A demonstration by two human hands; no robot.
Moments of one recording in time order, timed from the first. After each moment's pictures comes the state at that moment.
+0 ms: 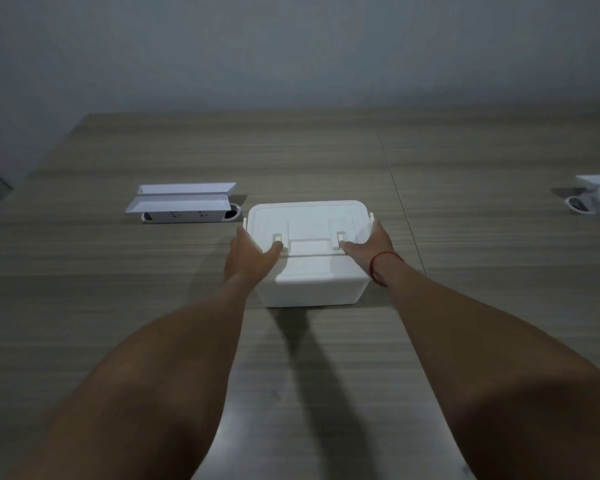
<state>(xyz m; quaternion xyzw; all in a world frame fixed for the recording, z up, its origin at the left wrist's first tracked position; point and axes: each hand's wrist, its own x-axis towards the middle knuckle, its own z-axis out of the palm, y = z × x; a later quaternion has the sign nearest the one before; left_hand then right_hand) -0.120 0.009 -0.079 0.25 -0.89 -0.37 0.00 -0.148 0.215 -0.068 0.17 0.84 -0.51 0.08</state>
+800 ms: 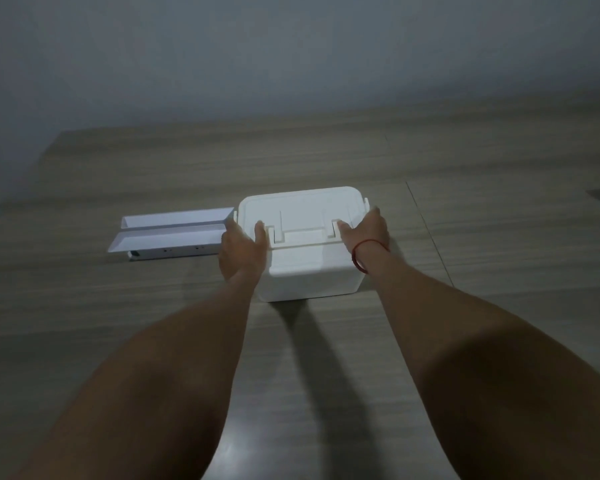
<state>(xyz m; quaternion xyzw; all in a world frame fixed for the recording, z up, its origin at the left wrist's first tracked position) -0.233 -0.025 -0.088 0.26 -0.90 -0.32 0.11 -0.267 0.158 -0.077 0.22 0.87 -0.44 0.01</state>
